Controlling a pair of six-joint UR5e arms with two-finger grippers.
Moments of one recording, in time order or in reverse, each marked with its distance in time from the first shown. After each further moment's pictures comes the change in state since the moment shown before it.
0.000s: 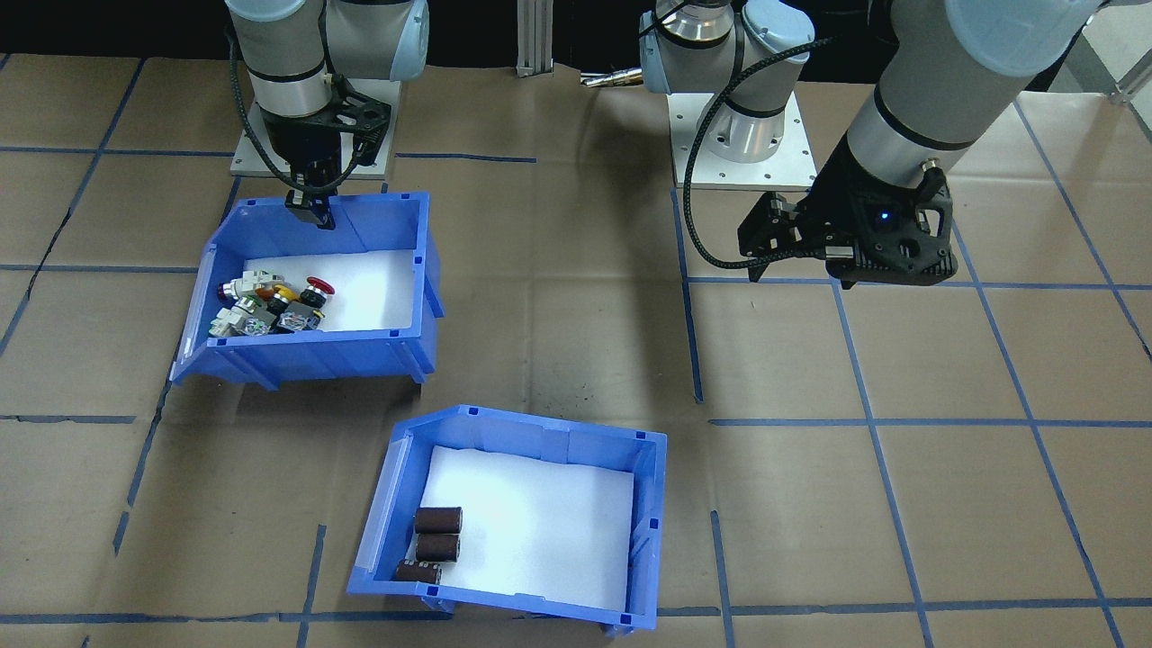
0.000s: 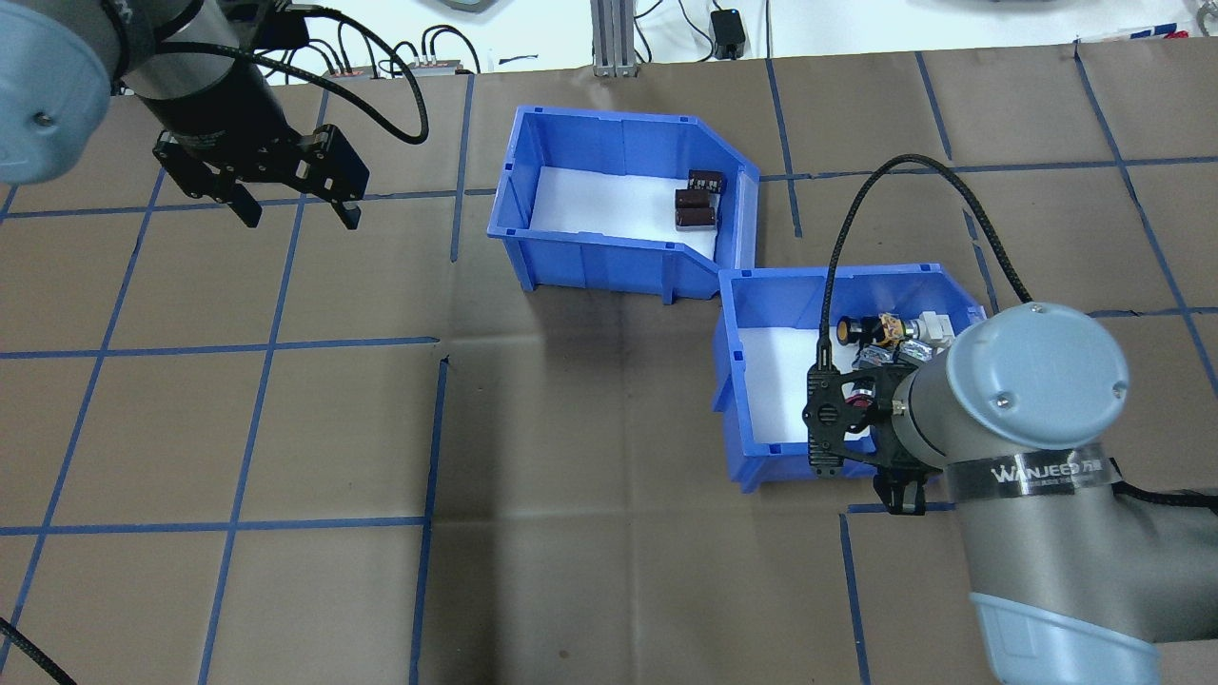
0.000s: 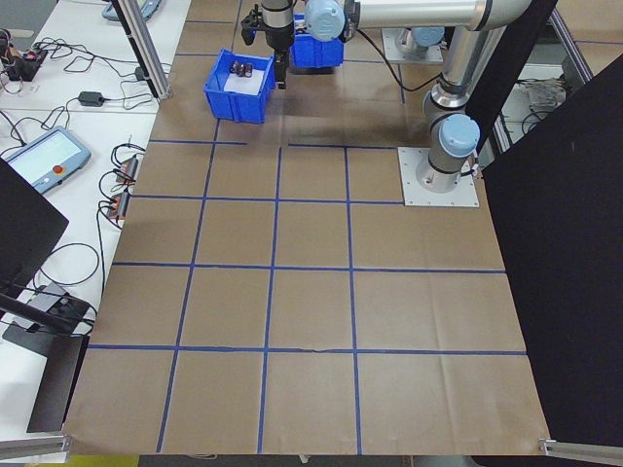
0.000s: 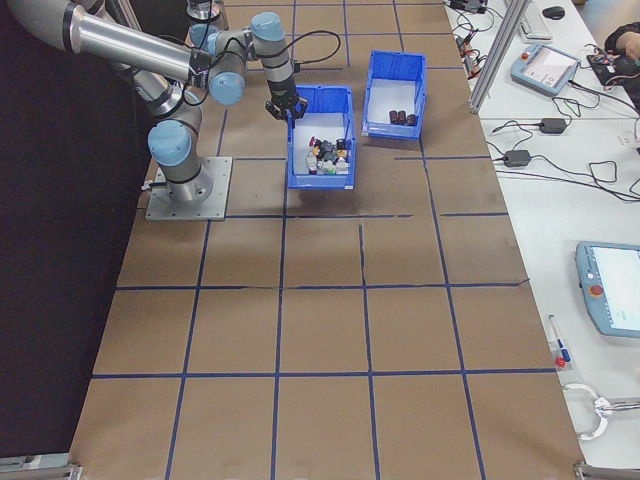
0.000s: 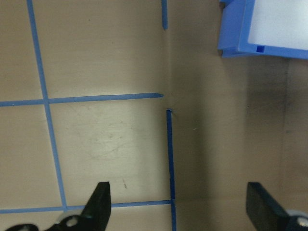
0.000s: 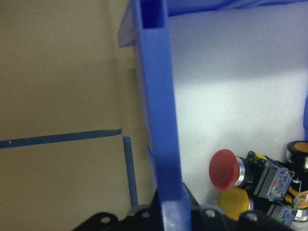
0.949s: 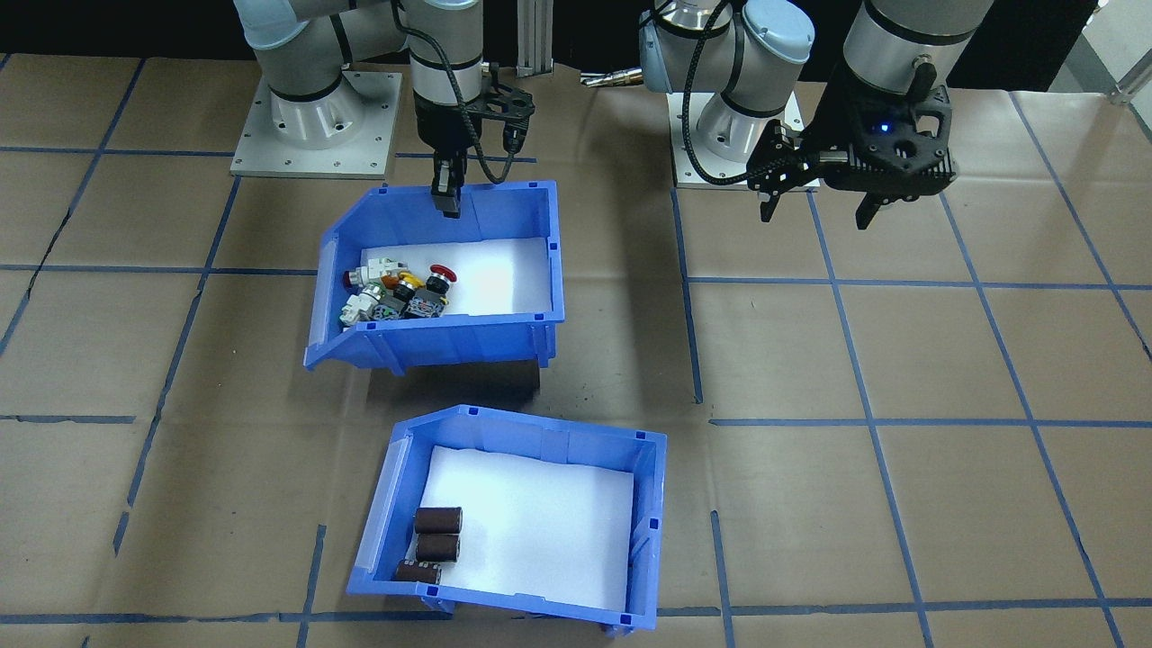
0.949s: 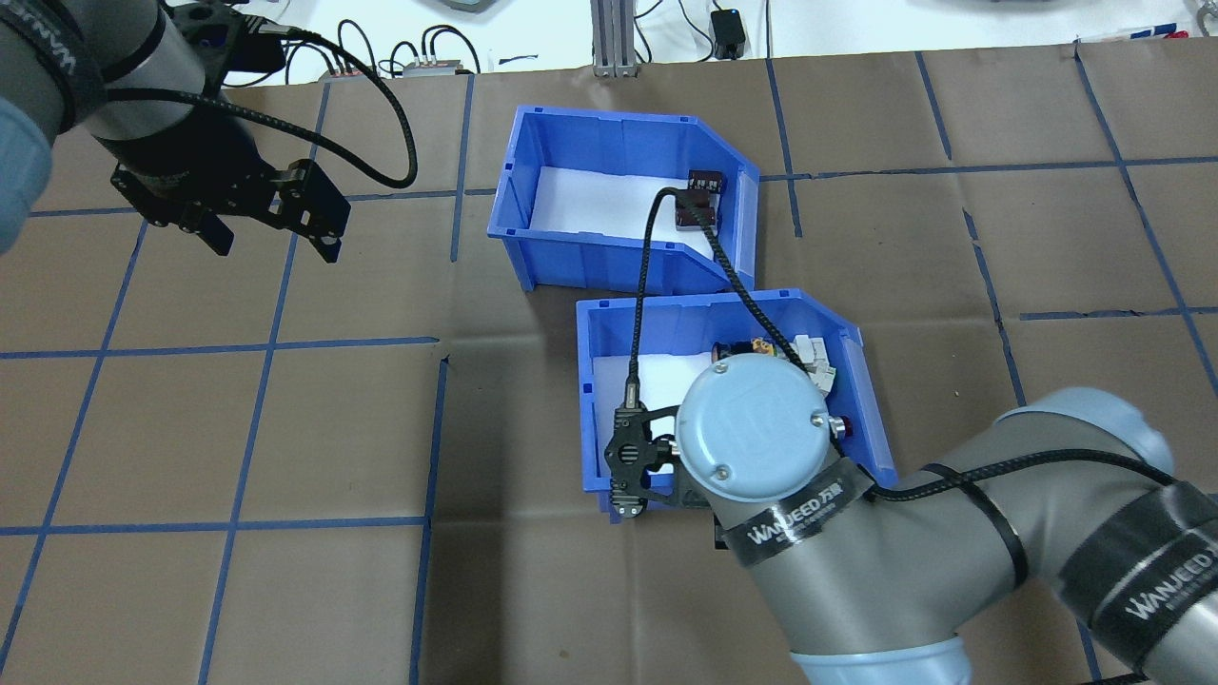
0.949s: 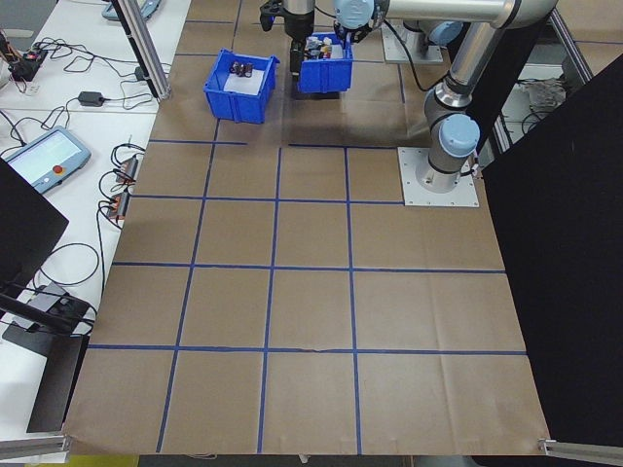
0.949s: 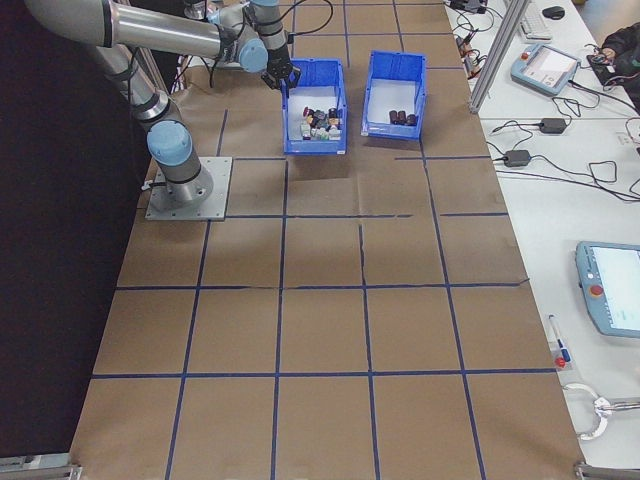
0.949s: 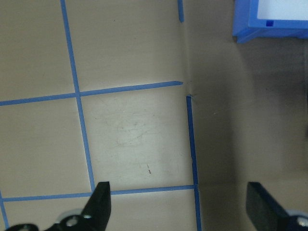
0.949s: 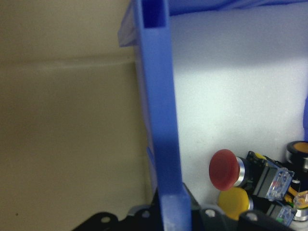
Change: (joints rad) left arm -0.012 0.133 -0.102 -0.004 0.008 0.004; right arm 0.430 0.221 -0.151 -0.003 -0.077 0.402
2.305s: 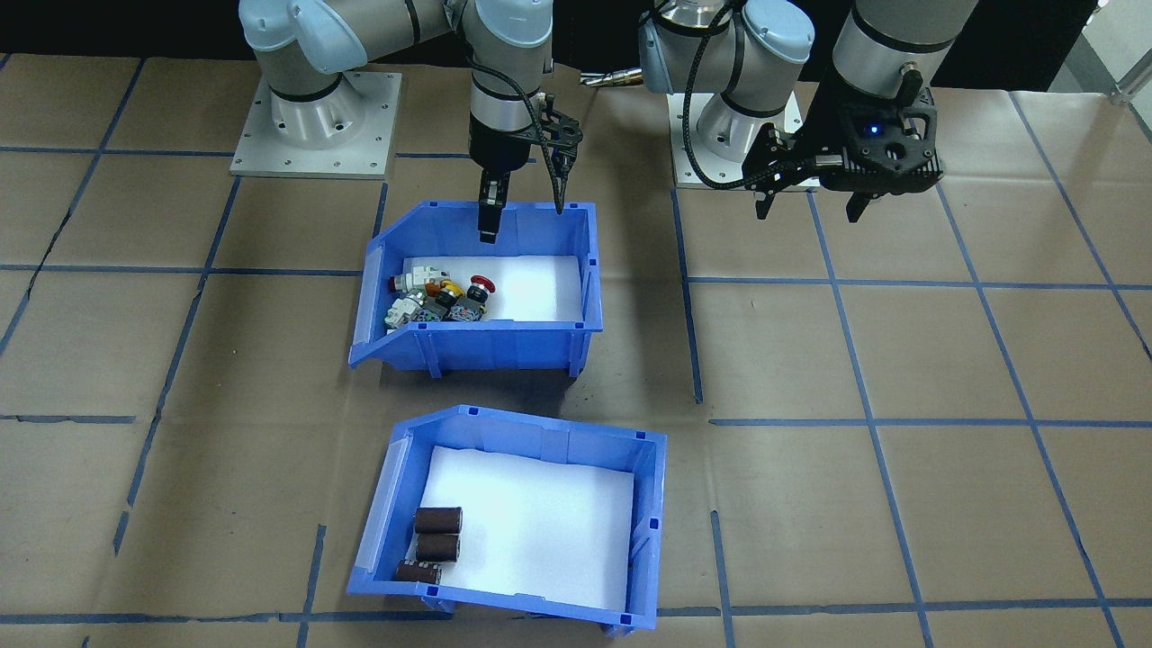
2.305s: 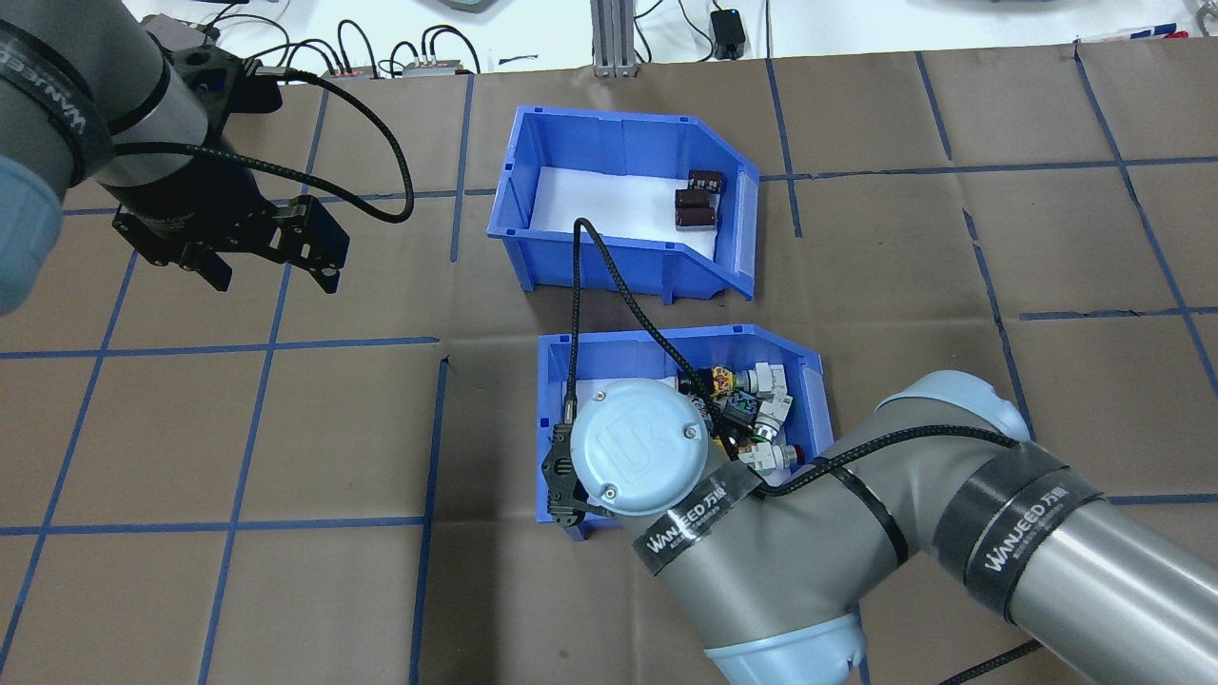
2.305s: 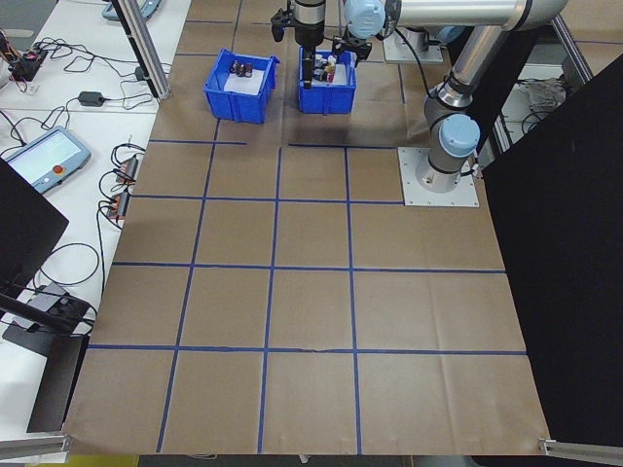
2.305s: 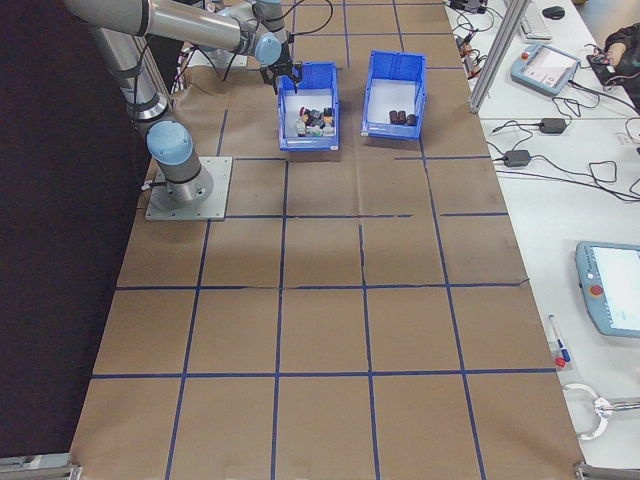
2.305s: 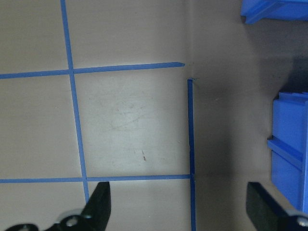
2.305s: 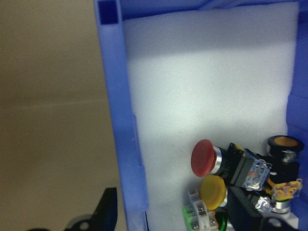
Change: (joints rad) left arm 0.013 0.024 -0.058 0.022 0.007 -0.043; right arm 0.081 0.106 -0.057 -0.024 -0.033 0.108
